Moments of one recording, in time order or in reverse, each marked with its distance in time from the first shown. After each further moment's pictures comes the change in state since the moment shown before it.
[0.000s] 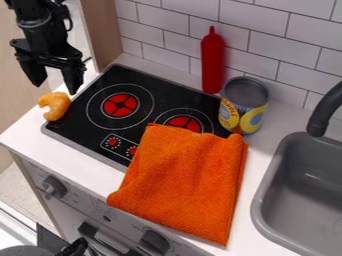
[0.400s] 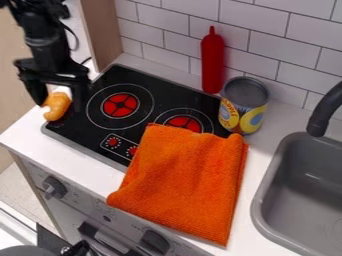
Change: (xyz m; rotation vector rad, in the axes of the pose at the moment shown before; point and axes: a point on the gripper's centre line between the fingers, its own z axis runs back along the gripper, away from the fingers) arm -0.015 -0.024 -0.016 0.023 0.052 0.134
